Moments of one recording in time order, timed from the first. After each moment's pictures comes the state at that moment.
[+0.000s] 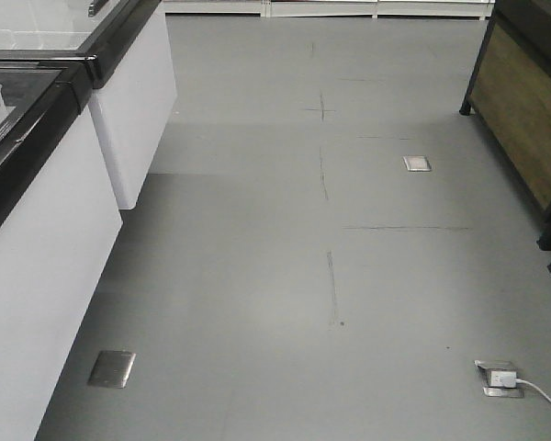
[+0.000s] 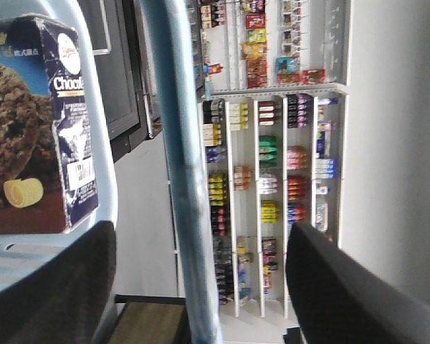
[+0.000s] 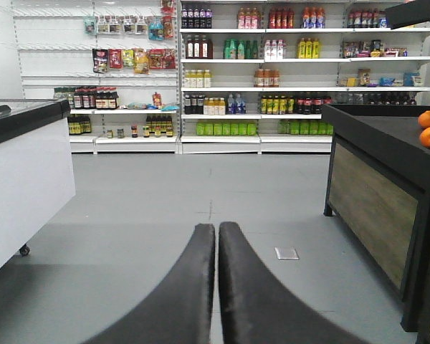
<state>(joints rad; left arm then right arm) 0.97 1.76 -1.42 -1.61 0.89 0.31 -0.04 -0.01 0.03 0.00 0.00 -0.02</state>
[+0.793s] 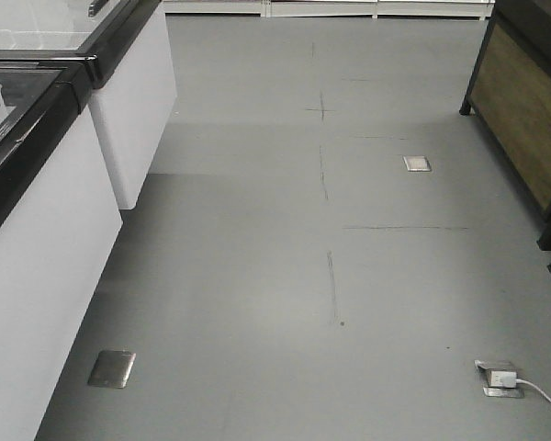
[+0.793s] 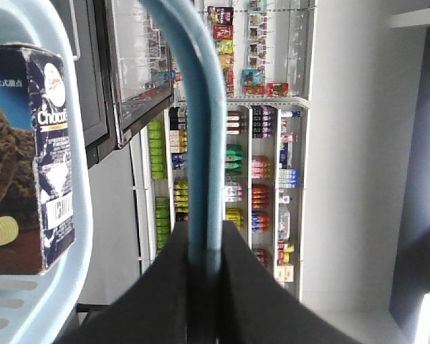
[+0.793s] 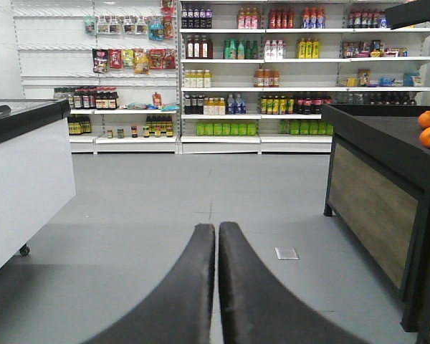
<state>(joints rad) 0.97 1.81 -1.44 -1.71 0.90 0.37 -0.04 -0.01 0.03 0.00 0.00 -0.02</state>
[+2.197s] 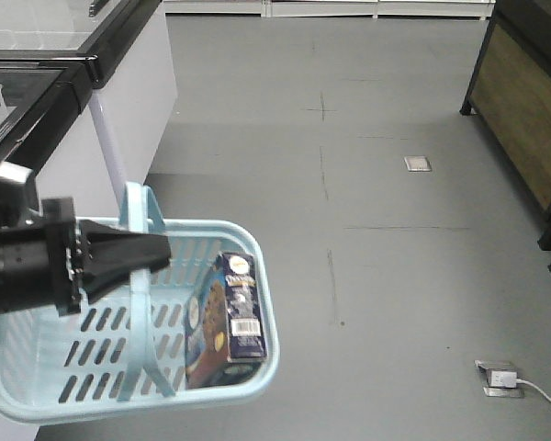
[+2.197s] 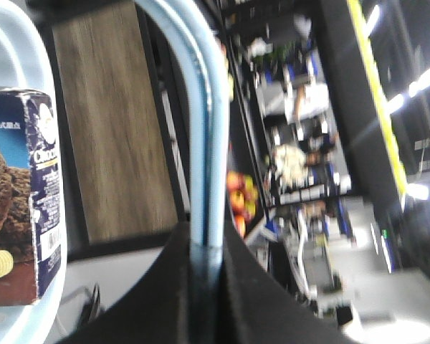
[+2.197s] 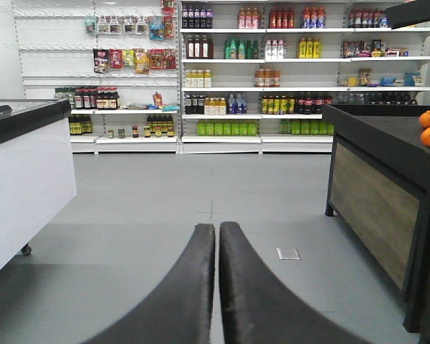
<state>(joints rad) -0.01 1.33 -0.67 -1.64 1.11 0.86 -0.03 -0.01 0.03 0.00 0.00 -0.02</state>
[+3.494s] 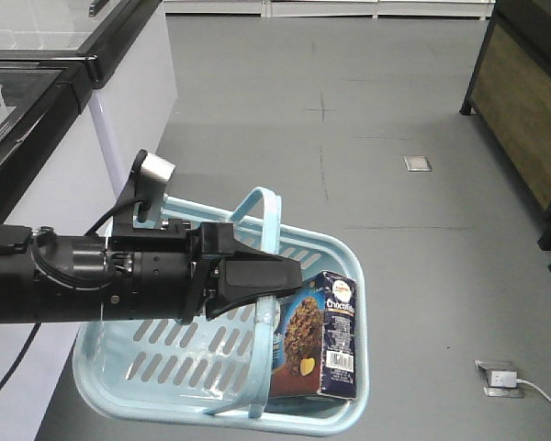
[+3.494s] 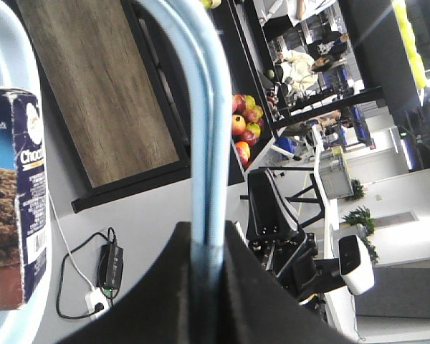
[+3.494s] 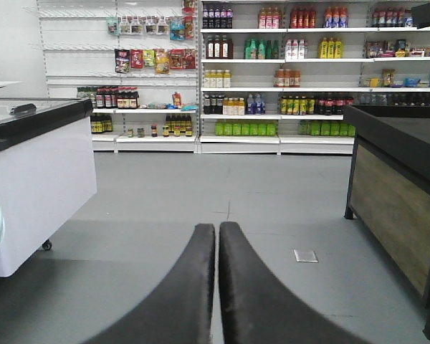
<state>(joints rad) -0.48 1.38 -0.84 -1.66 0.83 0.82 0.01 -0.01 0.03 0.00 0.00 -0.02</state>
